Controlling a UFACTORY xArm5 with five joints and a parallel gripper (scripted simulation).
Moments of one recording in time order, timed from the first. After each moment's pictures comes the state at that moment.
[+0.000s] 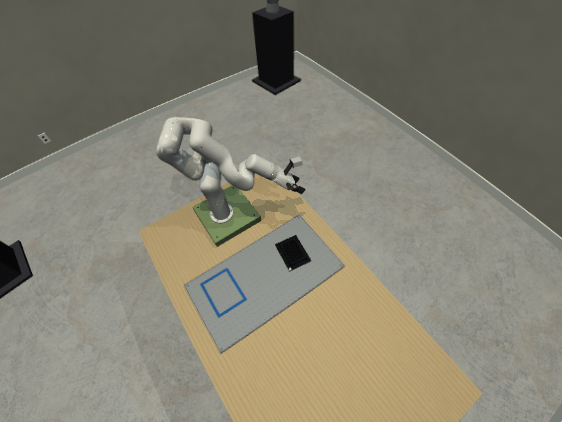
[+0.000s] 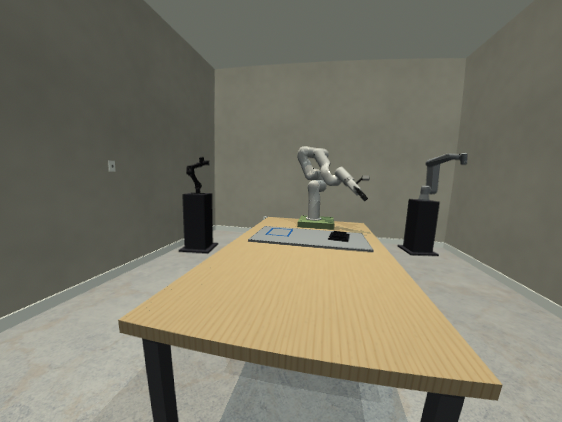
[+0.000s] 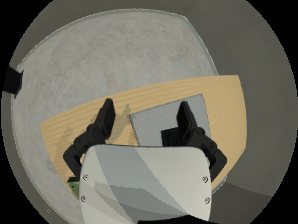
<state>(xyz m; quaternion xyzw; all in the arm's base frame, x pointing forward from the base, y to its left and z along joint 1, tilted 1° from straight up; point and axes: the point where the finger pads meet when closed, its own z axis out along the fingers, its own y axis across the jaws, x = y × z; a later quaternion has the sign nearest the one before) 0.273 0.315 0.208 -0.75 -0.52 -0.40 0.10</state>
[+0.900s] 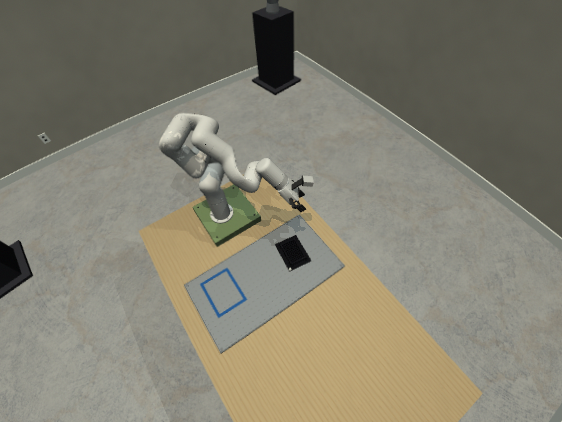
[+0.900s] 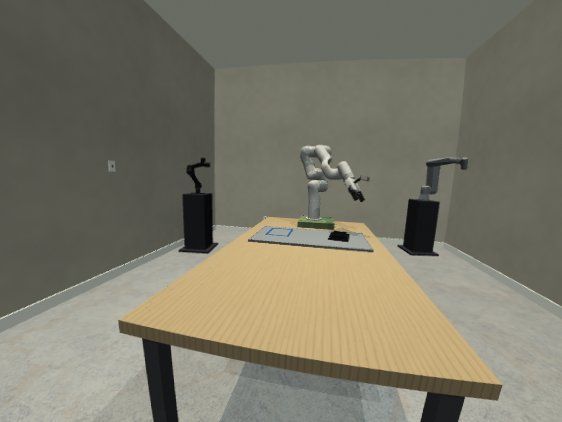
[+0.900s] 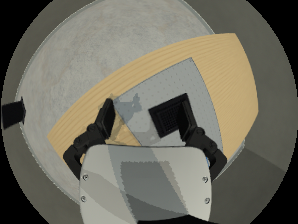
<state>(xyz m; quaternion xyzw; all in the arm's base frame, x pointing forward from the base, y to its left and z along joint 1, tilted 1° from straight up) 0.349 0.256 0.205 -0.86 -0.41 -0.31 0.06</state>
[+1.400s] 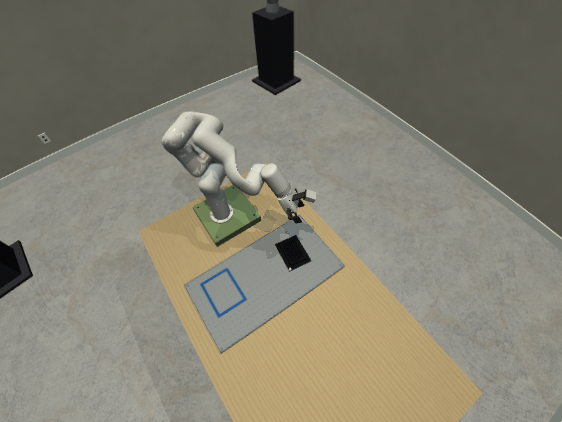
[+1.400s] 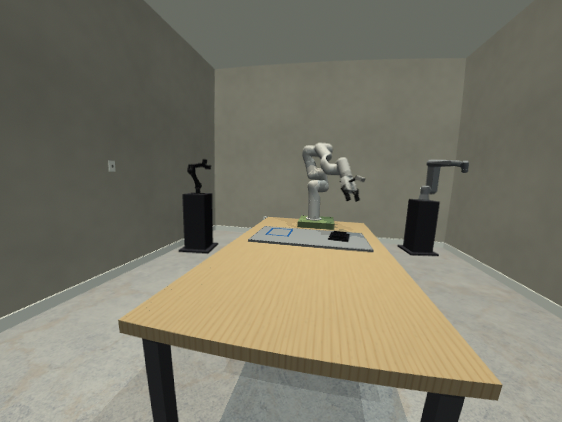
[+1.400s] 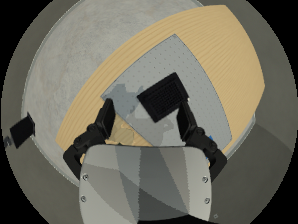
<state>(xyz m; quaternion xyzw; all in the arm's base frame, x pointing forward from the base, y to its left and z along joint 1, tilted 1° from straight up) 0.384 0.205 0.207 -0.92 -0.32 -0.24 0.04</state>
